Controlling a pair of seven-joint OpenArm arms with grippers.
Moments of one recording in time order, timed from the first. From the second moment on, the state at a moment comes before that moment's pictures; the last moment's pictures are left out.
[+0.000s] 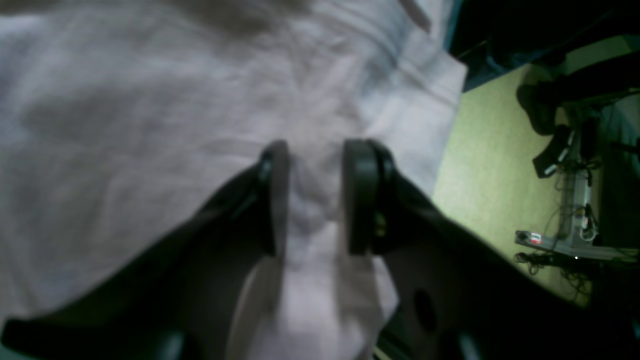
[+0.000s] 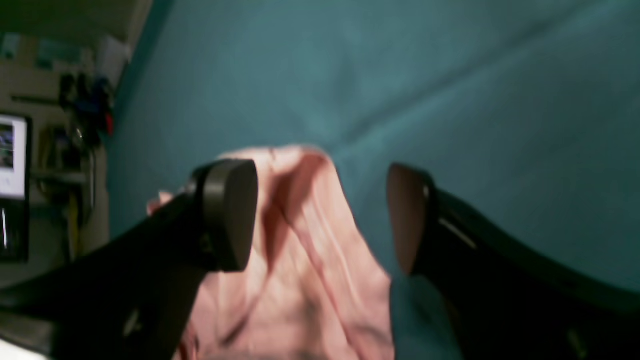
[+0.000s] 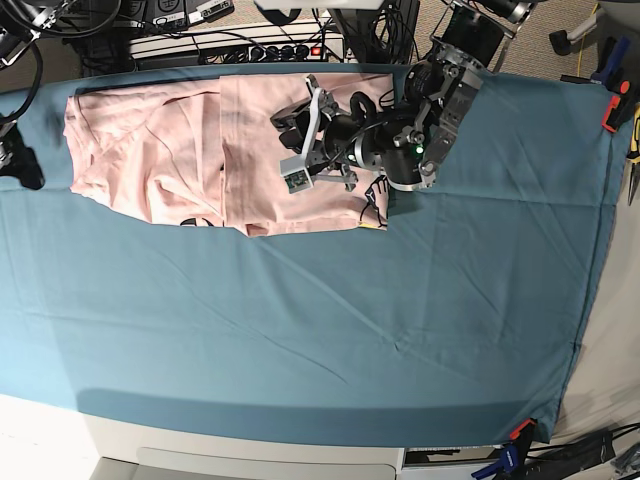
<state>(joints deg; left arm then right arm) -2.3 -3.6 27.7 93.9 -37.8 -39.3 67.0 -1.6 42.2 51.9 46.0 73.5 39.8 -77.8</state>
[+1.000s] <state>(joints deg) -2.3 -3.6 27.7 93.9 -37.9 -39.3 66.7 -1.0 41.9 33.1 45.4 80.5 40.2 -76.1</state>
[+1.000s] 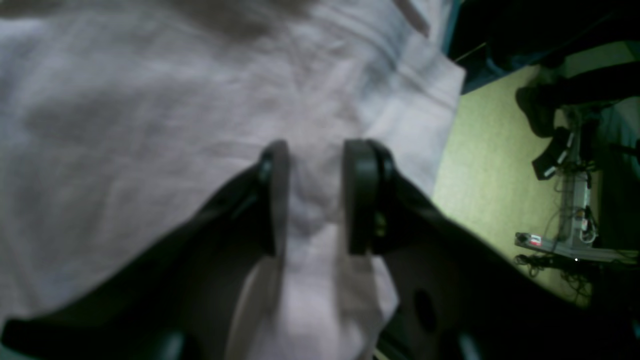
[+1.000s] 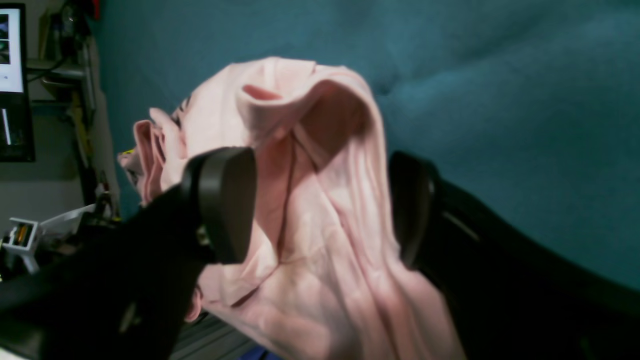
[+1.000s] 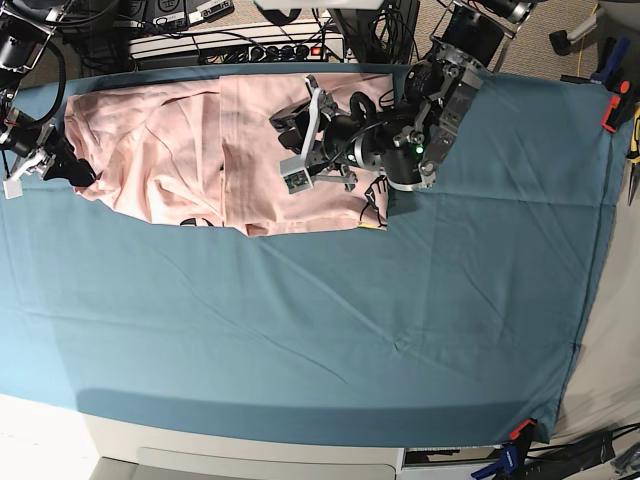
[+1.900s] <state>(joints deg) -2.3 -3.6 27.7 93.9 -37.8 -39.3 65.9 -1.4 40.4 33.1 45.3 83.1 40.2 -76.4</state>
